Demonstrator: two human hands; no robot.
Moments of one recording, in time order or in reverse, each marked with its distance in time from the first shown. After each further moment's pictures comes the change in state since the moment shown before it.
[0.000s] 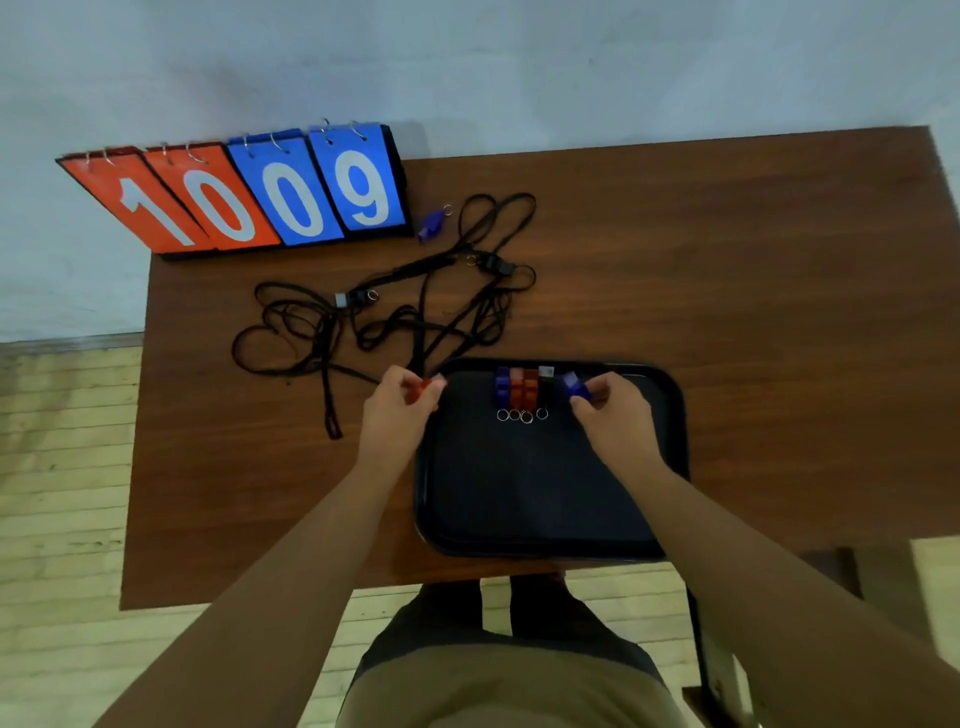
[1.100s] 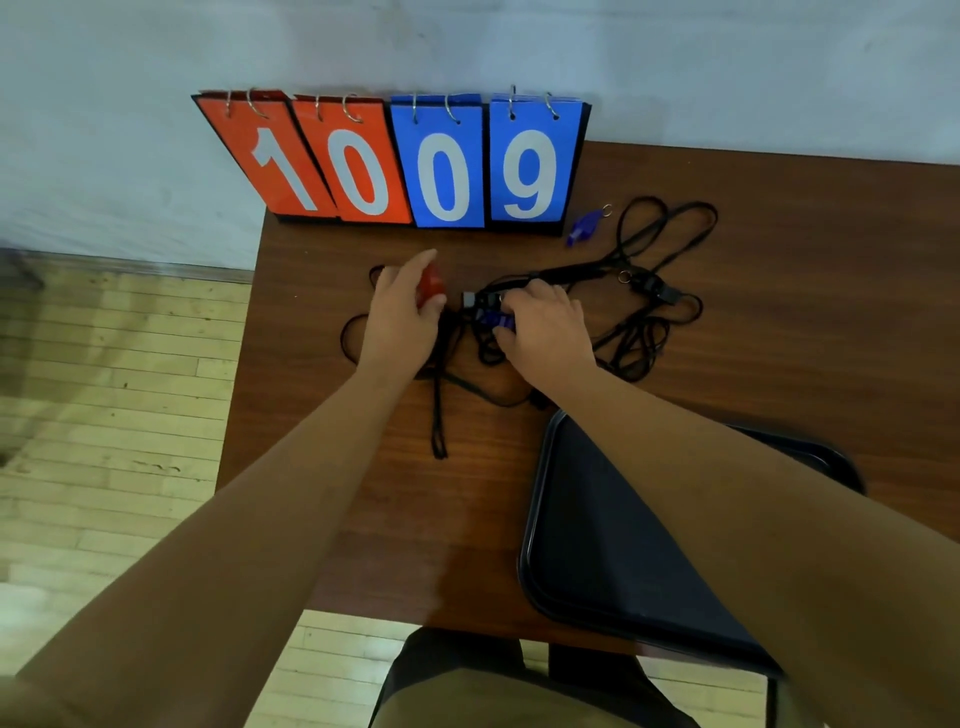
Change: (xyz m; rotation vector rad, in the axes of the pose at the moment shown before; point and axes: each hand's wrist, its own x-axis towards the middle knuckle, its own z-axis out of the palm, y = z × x) left_hand 0.129 -0.003 -0.126 0.166 0.182 0.186; right_hand 0.069 -0.200 0.166 -0.504 -0.134 -0.687
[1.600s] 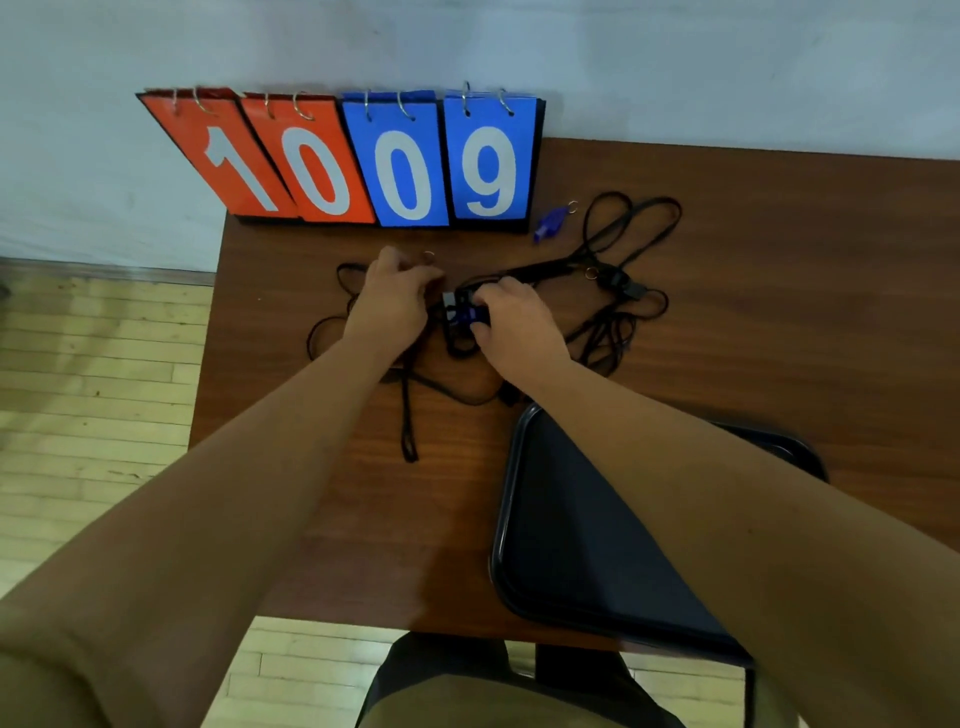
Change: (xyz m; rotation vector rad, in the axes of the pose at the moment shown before) left_hand 0.038 -0.009 0.027 0.380 -0.082 0.269; right_hand 0.003 0.012 -0.001 0.143 -0.013 -0.024
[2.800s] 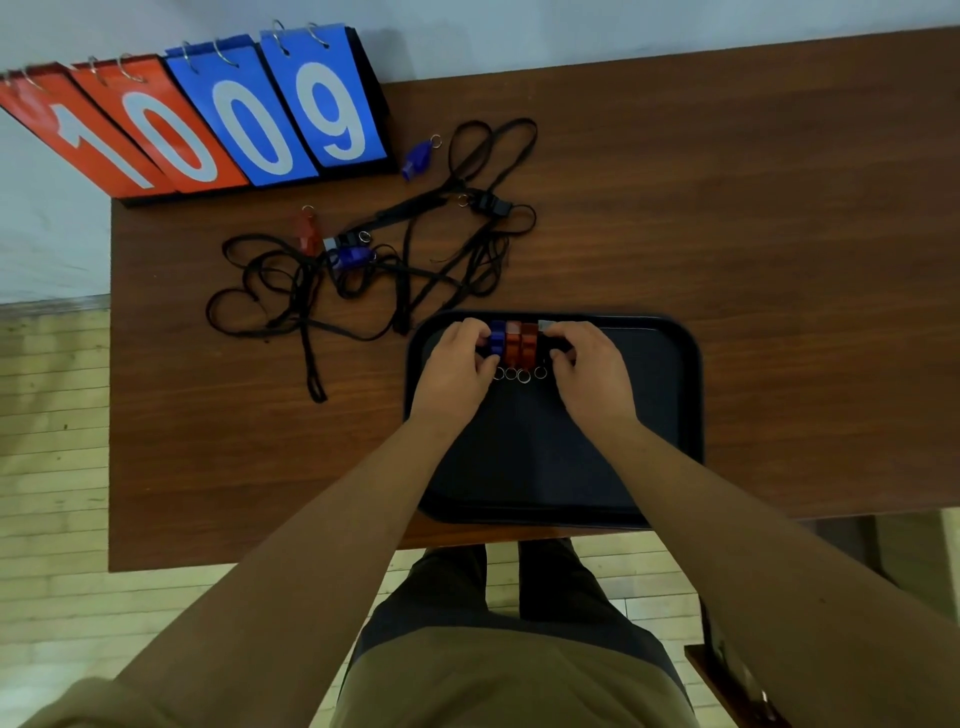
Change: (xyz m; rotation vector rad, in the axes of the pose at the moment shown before) left_hand -0.141 0.165 0.117 -0.232 -0.102 0.039; right_hand -0.206 0.139 -0.027 0.243 0.243 0.347
